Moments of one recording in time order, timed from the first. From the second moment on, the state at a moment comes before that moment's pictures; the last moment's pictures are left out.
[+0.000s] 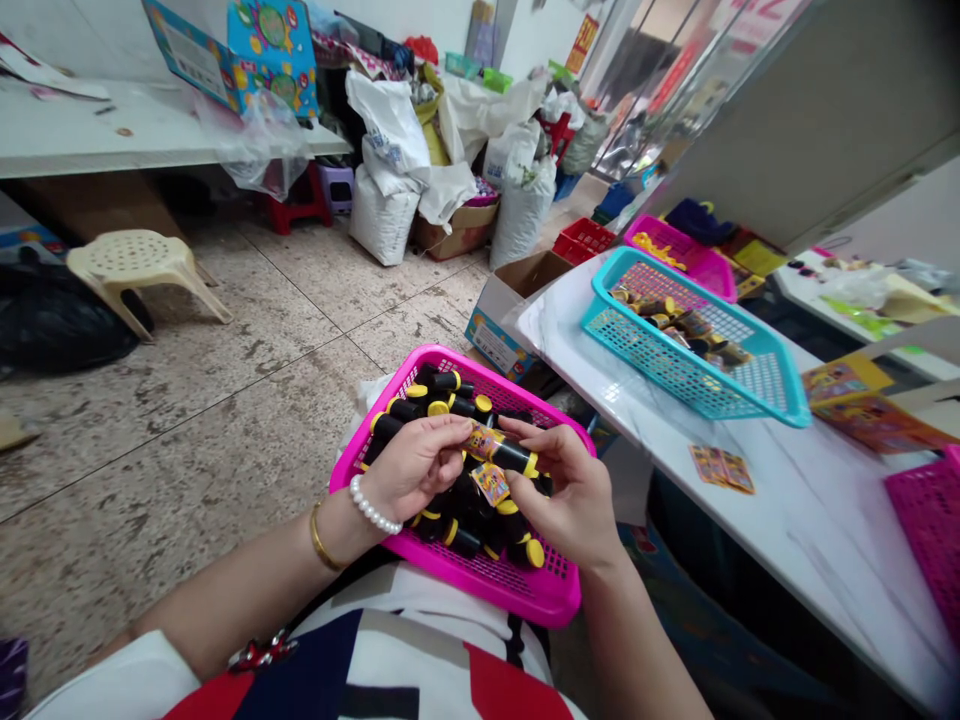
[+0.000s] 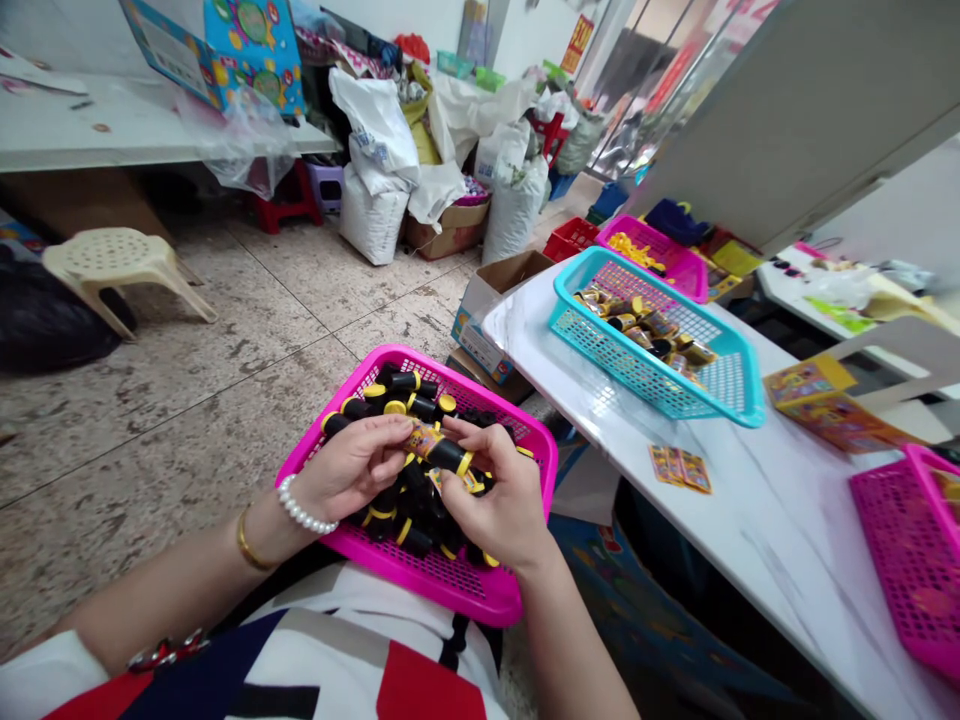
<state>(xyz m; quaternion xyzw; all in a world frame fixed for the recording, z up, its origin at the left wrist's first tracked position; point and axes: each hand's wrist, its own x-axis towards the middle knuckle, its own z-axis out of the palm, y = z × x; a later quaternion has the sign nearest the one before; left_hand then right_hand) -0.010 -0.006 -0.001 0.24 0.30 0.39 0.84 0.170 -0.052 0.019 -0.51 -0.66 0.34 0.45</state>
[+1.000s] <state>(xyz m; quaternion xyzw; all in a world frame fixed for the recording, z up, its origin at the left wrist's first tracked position) -0.010 -0.022 -0.005 0.65 0.37 0.38 0.55 0.170 -0.066 -0.018 -0.50 -0.58 0.39 0.51</state>
